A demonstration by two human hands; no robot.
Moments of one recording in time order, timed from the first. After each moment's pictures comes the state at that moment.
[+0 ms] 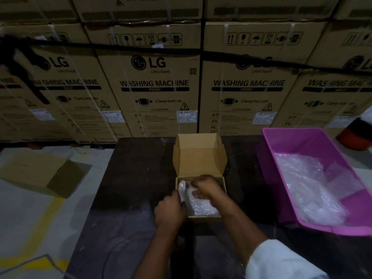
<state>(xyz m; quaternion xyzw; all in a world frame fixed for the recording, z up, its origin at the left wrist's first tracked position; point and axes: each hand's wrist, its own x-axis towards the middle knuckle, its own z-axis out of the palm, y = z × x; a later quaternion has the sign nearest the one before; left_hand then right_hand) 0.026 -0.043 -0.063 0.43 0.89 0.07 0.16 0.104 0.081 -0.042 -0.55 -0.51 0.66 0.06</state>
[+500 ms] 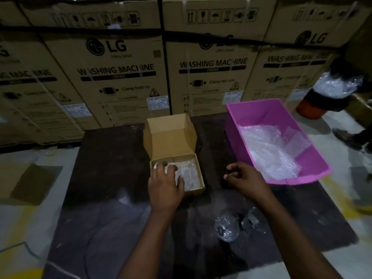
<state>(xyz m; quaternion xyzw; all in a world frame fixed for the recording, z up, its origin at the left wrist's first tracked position) 0.078 -0.037 -0.048 0.55 0.80 0.23 -0.02 0.298 0.052 0.001 -0.58 -0.65 0.45 0.20</state>
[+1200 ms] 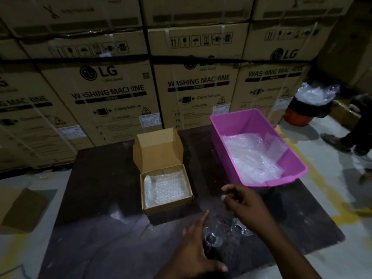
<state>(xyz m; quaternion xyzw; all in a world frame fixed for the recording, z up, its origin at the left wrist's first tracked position) 0.177 -0.114 -0.067 0.63 0.63 0.25 0.39 0.339 -0.008 0.025 -0.53 -0.62 0.50 0.29</state>
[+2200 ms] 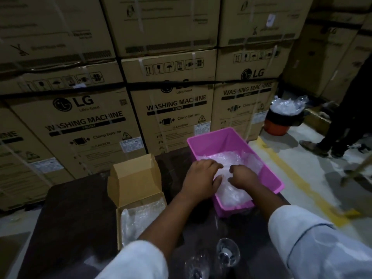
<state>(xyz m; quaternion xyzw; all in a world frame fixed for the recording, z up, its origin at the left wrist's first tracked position) 0.217 0.113 0.038 0.81 0.54 0.23 0.01 0.394 0.196 -0.018 -0.65 -0.75 0.12 -0.01</state>
